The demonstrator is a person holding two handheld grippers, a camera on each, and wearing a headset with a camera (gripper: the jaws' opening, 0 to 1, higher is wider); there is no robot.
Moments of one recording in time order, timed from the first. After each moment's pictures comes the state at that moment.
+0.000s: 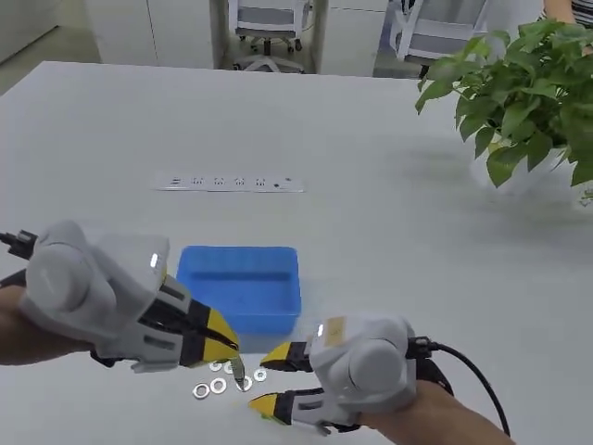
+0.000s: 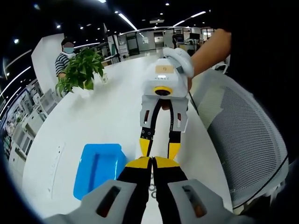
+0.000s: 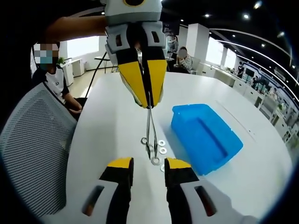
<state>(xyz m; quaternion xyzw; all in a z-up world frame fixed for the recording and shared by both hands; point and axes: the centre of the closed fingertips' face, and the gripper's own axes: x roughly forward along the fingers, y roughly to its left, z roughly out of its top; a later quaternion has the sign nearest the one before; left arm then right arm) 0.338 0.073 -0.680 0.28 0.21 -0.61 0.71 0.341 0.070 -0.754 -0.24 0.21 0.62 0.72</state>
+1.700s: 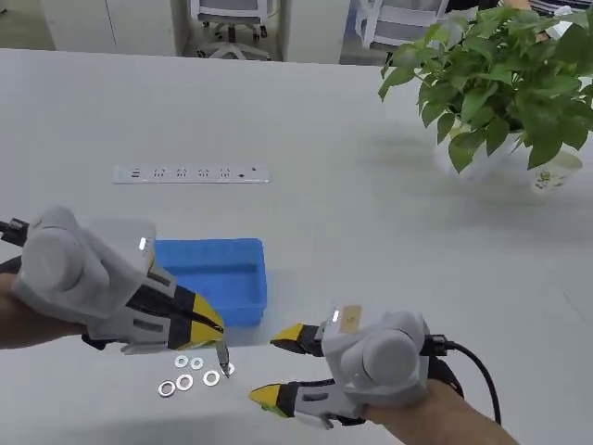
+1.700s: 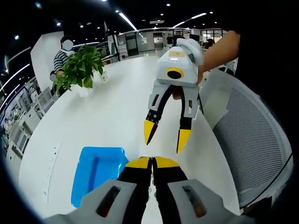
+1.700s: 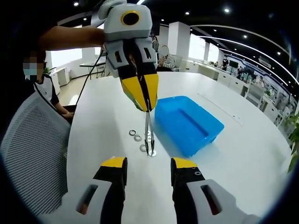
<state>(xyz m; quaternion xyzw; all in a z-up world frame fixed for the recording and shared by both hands) 0.361 0.057 -0.695 0.26 0.22 -0.62 0.71 0.354 0.036 -0.748 -0.21 0.23 0.57 0.76</state>
